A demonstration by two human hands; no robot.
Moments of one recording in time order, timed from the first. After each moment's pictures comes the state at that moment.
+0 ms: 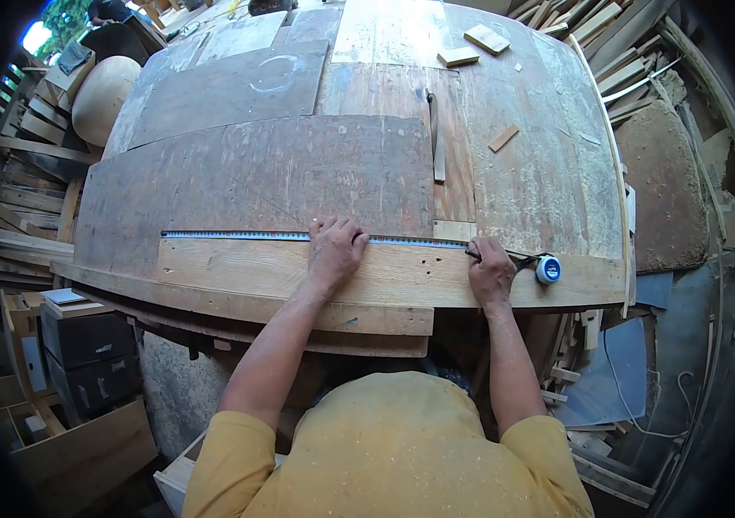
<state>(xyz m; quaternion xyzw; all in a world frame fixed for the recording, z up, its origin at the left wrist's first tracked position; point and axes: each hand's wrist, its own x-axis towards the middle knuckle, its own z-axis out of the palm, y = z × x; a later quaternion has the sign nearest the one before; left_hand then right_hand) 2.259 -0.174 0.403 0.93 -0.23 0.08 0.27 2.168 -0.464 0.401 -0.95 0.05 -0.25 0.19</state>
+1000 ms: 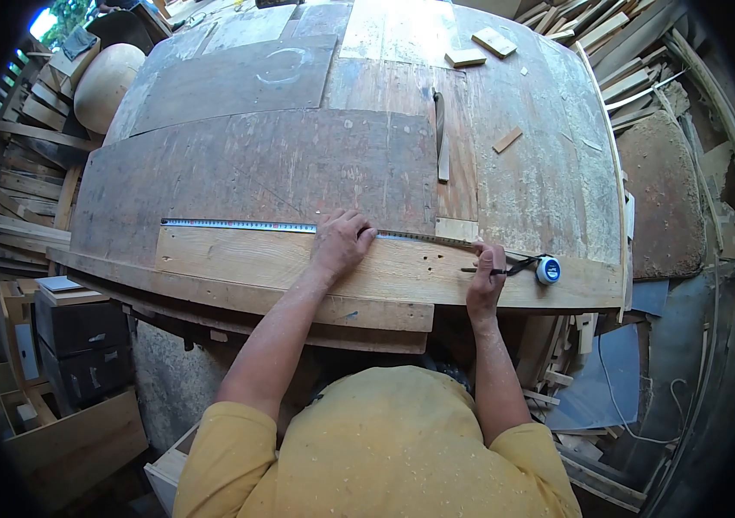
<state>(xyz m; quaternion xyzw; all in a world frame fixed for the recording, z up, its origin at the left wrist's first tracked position) 2.261 -0.175 0.410 0.92 -0.24 0.04 0.30 2.155 -0.438 0.396 -0.83 0.08 -0.34 0.44</state>
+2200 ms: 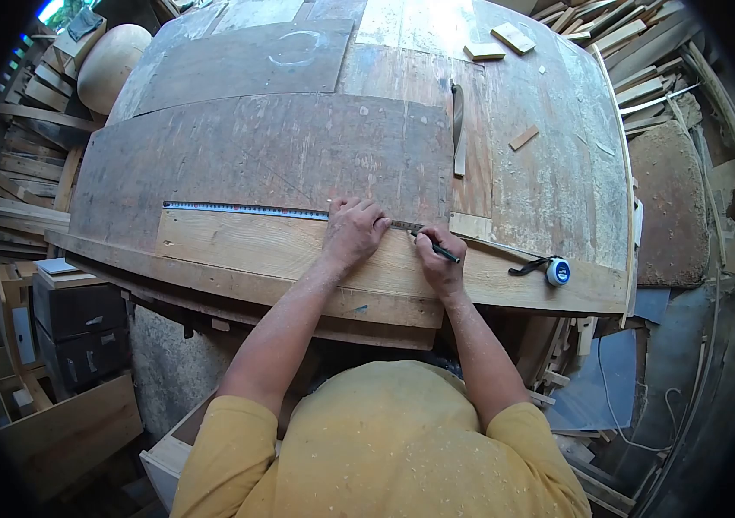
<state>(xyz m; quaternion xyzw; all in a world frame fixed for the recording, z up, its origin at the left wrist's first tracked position) 2.265 -0.175 0.403 0.92 -0.25 0.07 0.30 2.201 -0.362 0.391 -0.83 -0.02 -0.22 0.51</state>
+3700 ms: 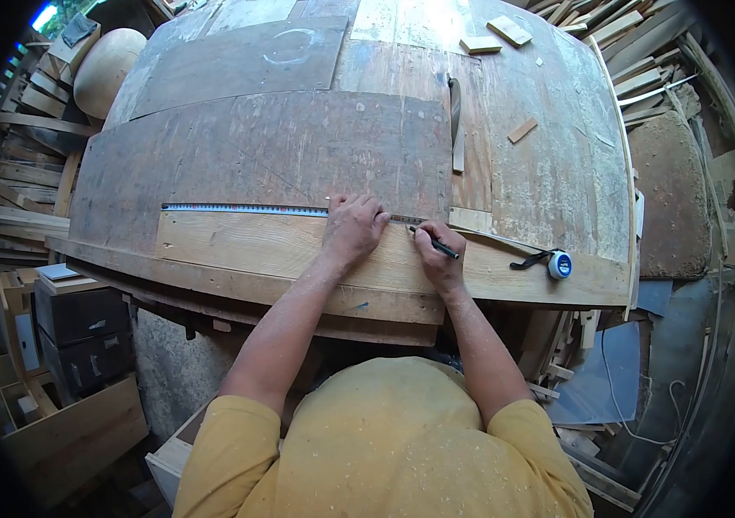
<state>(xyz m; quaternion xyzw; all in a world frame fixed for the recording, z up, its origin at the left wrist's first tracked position) 2.267 -0.177 0.397 0.92 -0.25 0.08 0.28 2.199 -0.360 0.392 -0.83 0.00 -0.20 0.52</state>
